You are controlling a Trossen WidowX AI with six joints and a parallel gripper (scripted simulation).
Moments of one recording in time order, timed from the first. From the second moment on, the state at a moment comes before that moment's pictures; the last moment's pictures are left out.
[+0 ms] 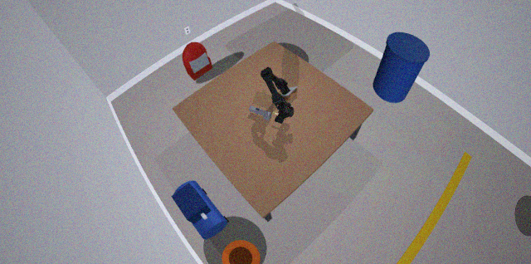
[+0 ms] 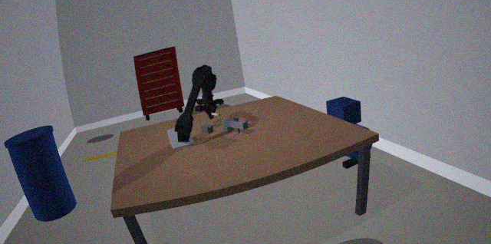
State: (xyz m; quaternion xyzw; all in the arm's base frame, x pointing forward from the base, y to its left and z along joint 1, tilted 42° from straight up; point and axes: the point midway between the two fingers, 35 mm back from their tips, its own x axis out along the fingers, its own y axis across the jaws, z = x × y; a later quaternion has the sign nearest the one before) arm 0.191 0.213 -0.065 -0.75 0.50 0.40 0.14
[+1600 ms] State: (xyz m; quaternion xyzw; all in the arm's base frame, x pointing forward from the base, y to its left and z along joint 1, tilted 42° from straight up) arm 0.126 0.187 -0.078 -0.75 0.50 0.41 0.15
